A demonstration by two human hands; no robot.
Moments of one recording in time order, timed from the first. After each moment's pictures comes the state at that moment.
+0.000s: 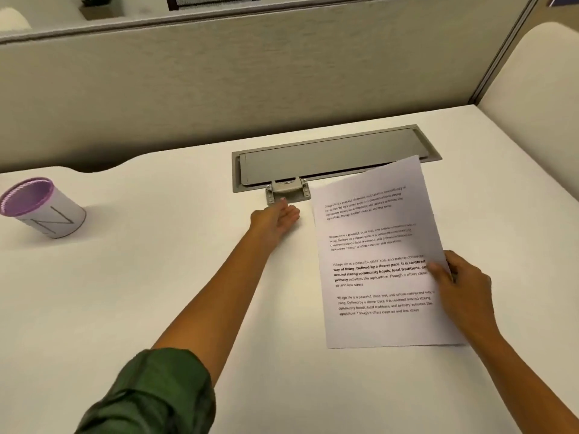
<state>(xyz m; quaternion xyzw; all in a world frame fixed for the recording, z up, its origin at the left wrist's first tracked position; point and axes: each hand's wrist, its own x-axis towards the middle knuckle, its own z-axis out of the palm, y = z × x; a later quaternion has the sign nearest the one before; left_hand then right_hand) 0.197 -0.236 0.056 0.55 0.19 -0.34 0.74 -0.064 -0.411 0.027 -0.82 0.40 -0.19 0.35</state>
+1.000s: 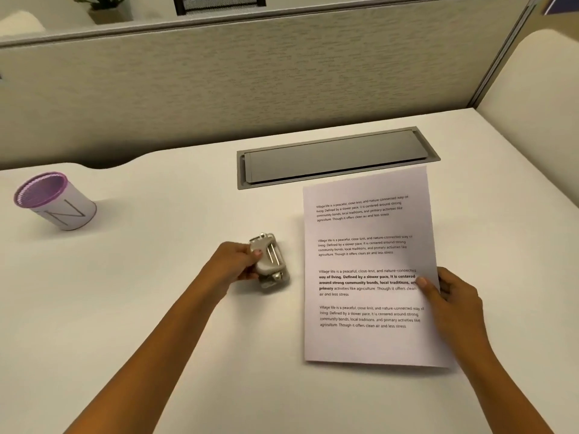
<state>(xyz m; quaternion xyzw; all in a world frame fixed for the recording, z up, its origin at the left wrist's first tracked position) 0.152 -0.130 0.073 0.78 0.03 -0.36 0.51 -0.087 -0.374 0.030 -0.74 0.42 -0.18 0.49</state>
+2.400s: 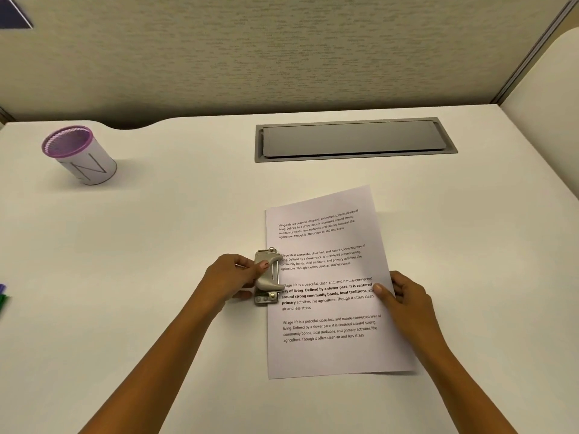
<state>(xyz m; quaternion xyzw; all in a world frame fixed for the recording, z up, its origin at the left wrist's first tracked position) 0.093 -0.077 0.056 0.81 0.08 -0.34 0.47 -0.081 -0.317 0.022 -0.78 0.36 -0.04 0.51</state>
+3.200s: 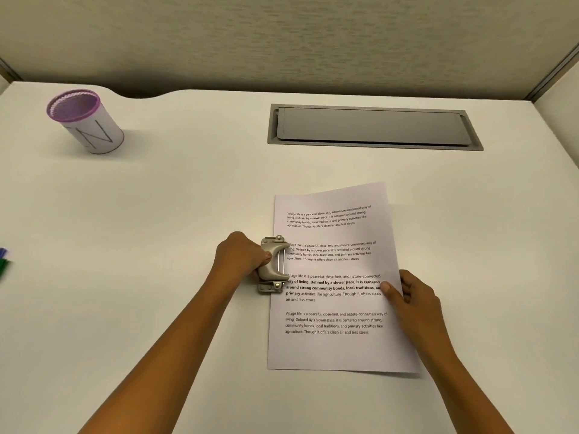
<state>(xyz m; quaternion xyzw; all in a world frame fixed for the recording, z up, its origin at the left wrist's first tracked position) 0.112 -0.097 0.037 0.90 0.09 -0.31 0.31 -0.081 -0.317 0.018 -0.79 0.36 -0.03 0.50</state>
